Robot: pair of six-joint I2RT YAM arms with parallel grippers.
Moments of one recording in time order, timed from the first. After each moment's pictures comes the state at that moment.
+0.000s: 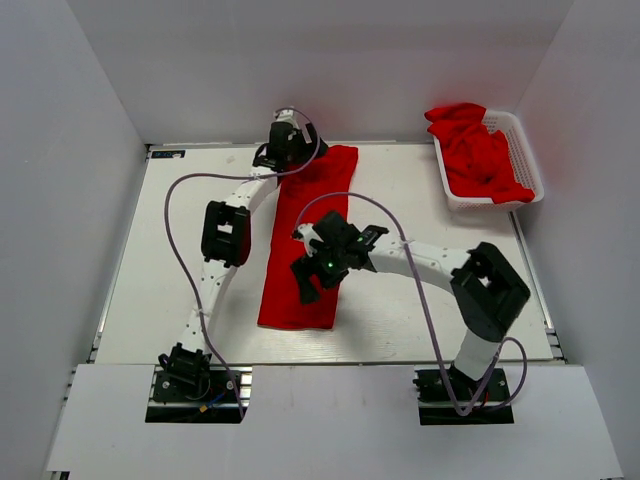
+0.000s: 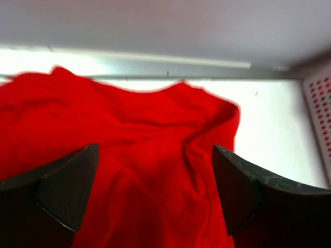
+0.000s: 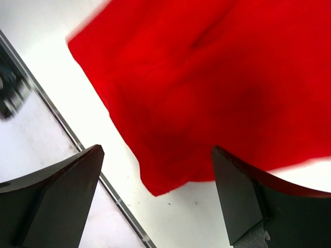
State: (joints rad) left arm -0.32 2.77 2.44 -0.03 0.16 -0.52; right arm 0.90 1.76 1.18 -0.46 -0.41 0.15
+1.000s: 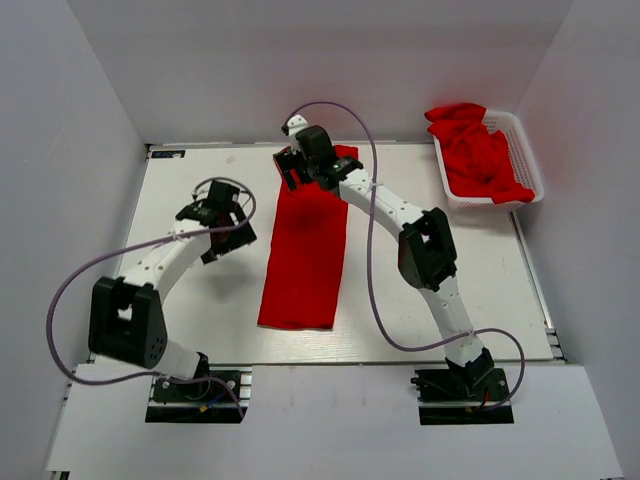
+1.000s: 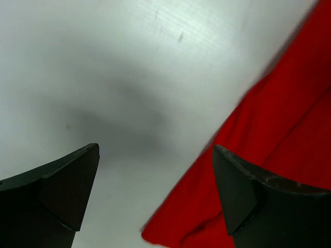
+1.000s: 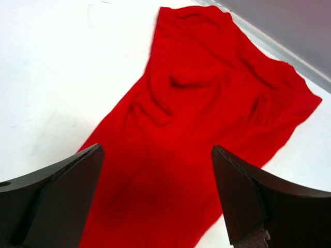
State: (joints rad) left arm -0.27 1.51 1.12 -0.69 -0.30 -0.66; right arm 0.71 2.29 2.16 -0.43 0.14 -0.03
